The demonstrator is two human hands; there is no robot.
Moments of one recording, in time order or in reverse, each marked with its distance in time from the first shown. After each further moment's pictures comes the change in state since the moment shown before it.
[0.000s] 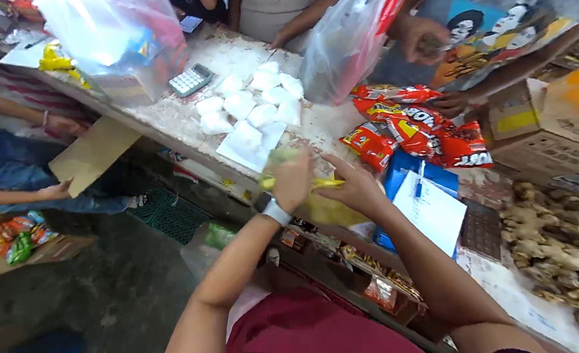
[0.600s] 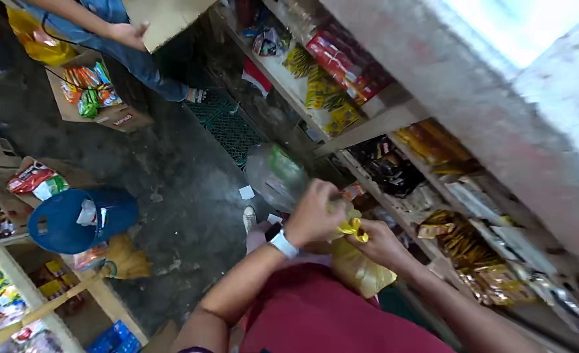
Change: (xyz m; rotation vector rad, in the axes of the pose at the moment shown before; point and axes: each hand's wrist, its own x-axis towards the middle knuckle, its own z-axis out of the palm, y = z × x) left_hand -0.296 -0.257 -0.003 -0.313 -0.026 -0.387; right_hand -0.127 -0.128 0.323 0.311 -0.490 -0.021
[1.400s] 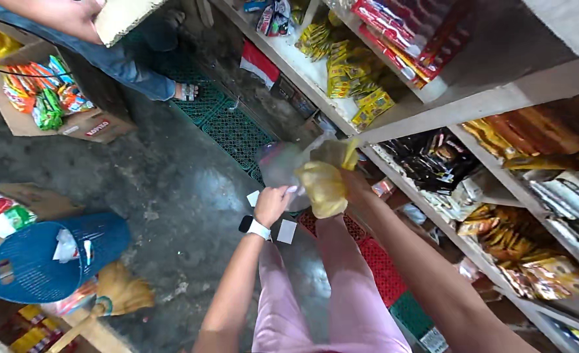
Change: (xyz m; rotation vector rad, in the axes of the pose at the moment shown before) left_hand 0.045 -0.268 -0.078 0.065 -0.133 -0.102; right_hand 0.243 0.046 0.140 0.557 0.388 0.865
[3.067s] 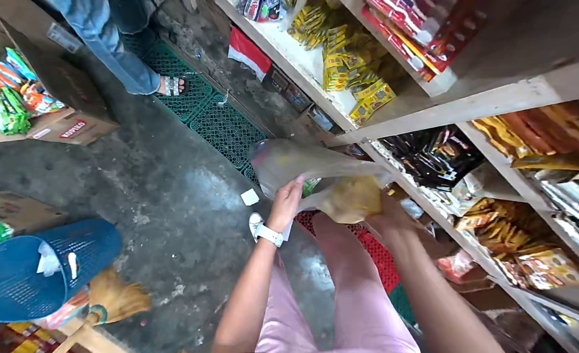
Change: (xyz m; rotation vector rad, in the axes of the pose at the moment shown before) left_hand 0.037 0.026 0.039 -0.799 0.075 -0.151; right_hand -0.006 0.050 -0.050 0.879 0.161 0.154
